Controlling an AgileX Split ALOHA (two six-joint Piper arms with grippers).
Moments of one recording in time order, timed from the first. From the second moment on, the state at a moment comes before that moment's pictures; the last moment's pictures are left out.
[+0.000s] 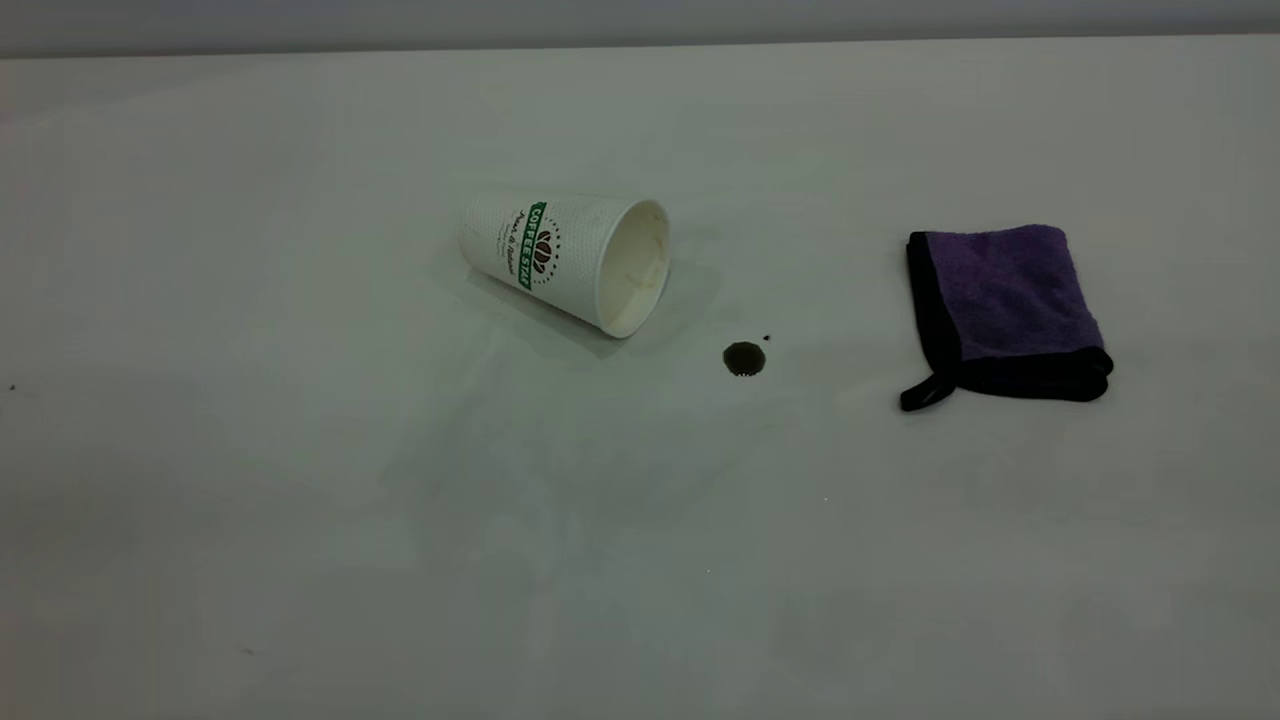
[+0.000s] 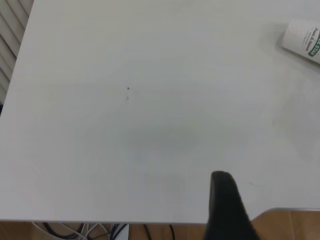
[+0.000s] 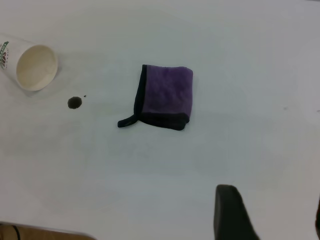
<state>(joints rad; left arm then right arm) 0.06 -0.02 -0.49 -0.02 1.13 0.03 0.04 -0.02 -0.47 0.08 1.14 -0.05</state>
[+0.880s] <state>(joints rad) 0.06 0.35 -0.51 -0.02 1.05 0.05 0.04 -0.02 -0.47 0.08 1.14 -0.05</state>
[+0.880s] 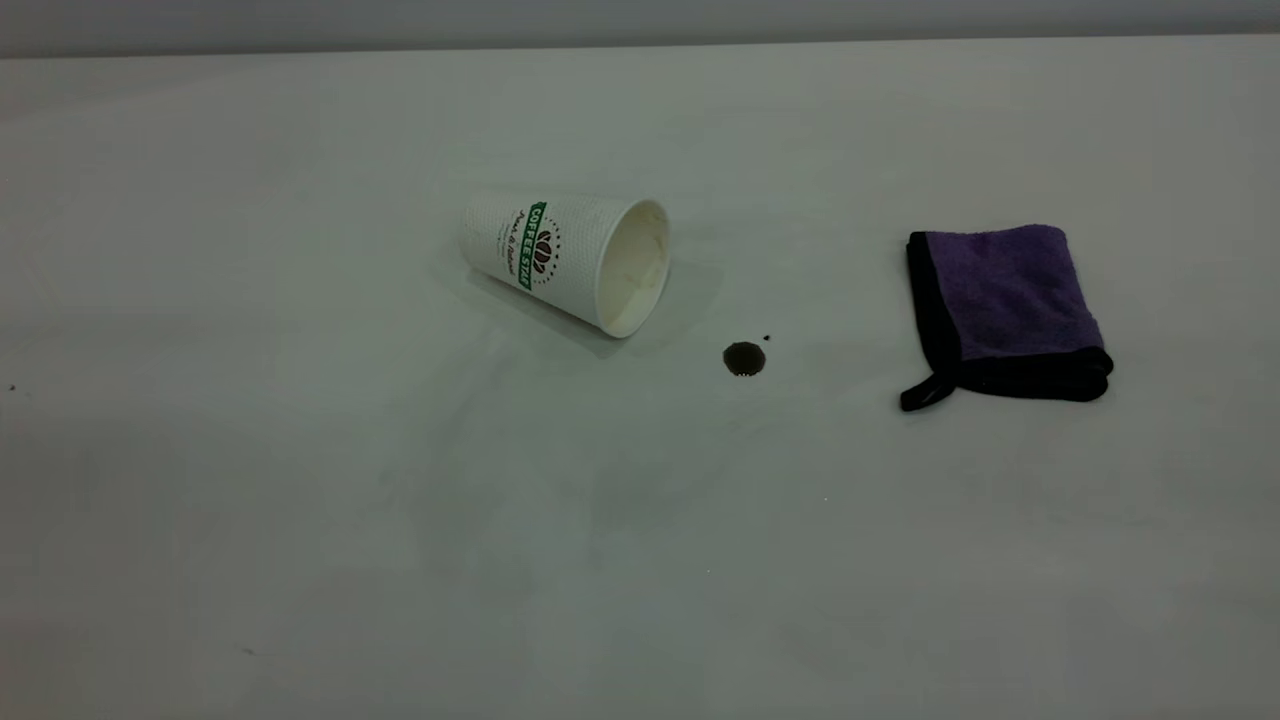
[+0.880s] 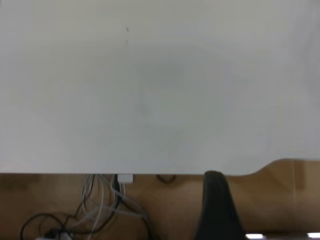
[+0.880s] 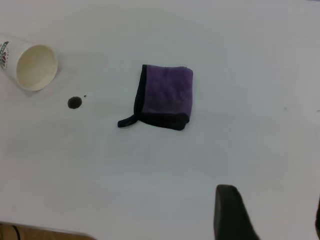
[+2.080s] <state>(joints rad) -0.58 1.99 -1.31 0.37 0.57 -0.39 0.04 -0.02 -0.47 0.08 1.14 -0.05</state>
